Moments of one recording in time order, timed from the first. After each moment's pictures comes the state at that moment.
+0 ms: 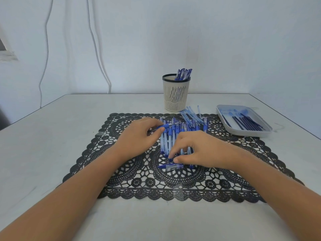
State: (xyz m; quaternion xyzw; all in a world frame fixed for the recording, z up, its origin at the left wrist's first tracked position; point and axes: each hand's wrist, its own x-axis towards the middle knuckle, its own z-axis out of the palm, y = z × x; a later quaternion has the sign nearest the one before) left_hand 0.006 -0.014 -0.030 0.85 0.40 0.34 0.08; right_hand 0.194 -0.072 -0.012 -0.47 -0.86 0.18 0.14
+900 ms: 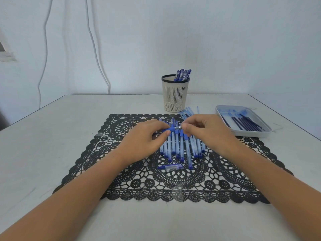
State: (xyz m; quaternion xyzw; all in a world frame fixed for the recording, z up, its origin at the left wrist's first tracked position) left_hand 0.012 -0.018 -0.032 0.87 0.34 0.34 0.07; right_hand 0.204 -0.058 -0.011 -0.53 -0.69 0.24 0.43
